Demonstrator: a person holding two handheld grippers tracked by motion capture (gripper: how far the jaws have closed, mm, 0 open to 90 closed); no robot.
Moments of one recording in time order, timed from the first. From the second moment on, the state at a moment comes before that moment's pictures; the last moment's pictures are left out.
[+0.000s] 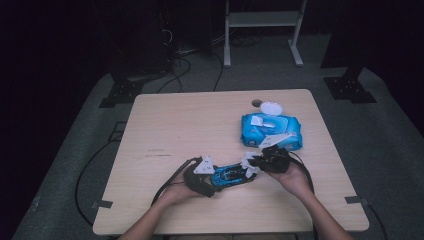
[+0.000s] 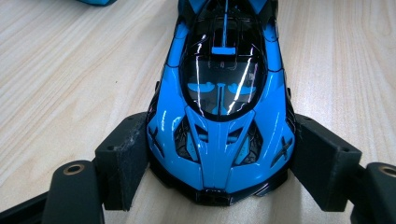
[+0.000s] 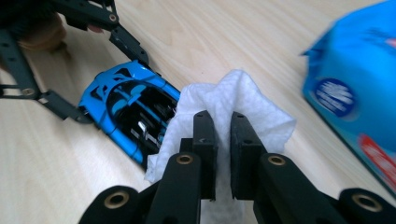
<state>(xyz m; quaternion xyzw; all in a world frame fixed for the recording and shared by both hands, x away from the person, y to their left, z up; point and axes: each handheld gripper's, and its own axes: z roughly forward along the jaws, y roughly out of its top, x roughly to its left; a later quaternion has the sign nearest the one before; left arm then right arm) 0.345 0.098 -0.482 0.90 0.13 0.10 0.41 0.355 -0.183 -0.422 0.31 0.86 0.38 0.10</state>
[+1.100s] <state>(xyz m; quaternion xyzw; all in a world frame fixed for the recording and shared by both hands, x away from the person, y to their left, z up) 0.345 0.098 -0.482 0.90 0.13 0.10 0.41 0.331 -0.189 -0.435 0.30 0.87 0.37 0.10</state>
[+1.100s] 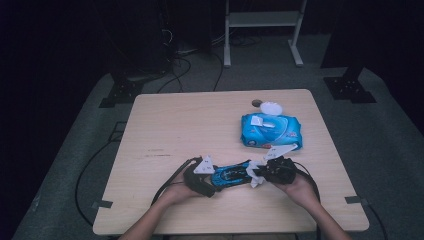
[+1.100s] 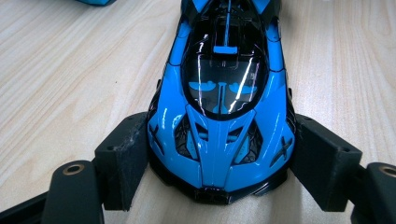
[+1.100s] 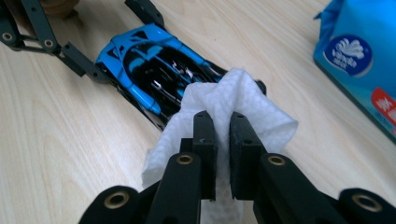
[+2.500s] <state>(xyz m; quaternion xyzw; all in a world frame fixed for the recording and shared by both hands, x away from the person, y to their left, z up) 0.348 0.097 -0.482 0.90 0.12 0.10 0.41 0.357 -0.205 -0.413 0.34 0.82 0.46 0.06</state>
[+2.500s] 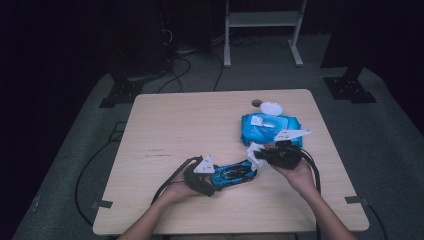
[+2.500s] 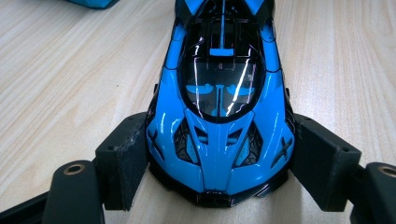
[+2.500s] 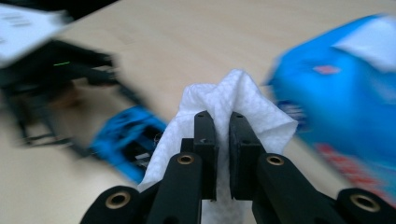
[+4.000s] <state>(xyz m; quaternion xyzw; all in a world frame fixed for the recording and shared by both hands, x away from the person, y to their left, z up) 0.368 0.112 -0.479 0.85 0.24 -0.03 0.46 0.382 -0.210 -0.450 0.37 0.85 0.38 -0.07</state>
